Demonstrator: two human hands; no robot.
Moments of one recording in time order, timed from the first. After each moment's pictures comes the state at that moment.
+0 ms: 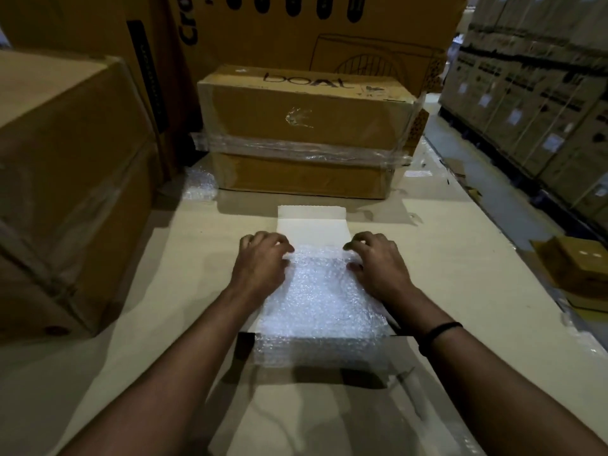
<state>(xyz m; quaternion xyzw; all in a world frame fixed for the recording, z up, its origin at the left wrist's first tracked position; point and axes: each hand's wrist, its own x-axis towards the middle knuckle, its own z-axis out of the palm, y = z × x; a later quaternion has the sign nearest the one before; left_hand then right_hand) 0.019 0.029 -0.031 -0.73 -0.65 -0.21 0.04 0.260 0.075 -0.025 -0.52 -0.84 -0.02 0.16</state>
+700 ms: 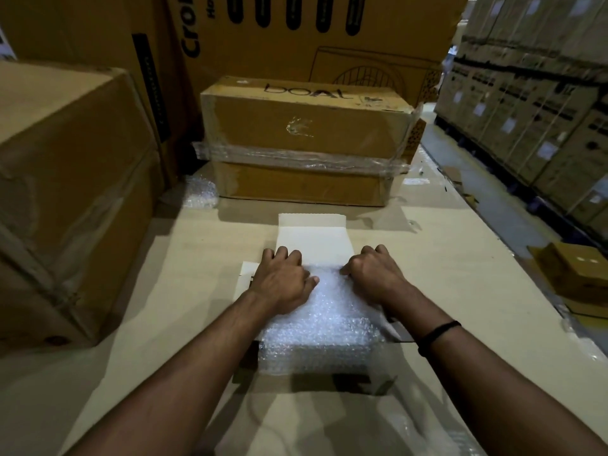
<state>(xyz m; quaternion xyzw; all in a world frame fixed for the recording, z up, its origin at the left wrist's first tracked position) 0.045 0.028 -0.025 -0.79 -0.62 -0.02 0.04 0.242 0.068 0.000 -0.49 -0.87 -0.08 -0.08</state>
